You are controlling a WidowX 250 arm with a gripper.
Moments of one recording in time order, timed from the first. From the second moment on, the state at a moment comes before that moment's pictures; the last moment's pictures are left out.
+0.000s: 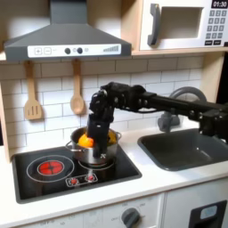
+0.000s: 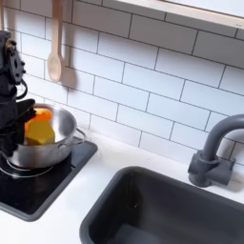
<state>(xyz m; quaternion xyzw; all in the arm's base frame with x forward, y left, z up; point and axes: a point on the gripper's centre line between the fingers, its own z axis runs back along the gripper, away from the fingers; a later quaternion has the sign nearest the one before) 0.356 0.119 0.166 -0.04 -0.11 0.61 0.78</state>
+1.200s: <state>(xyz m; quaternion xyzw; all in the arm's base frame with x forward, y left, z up) 0.388 0.159 0.178 -0.01 -0.05 0.44 0.90</state>
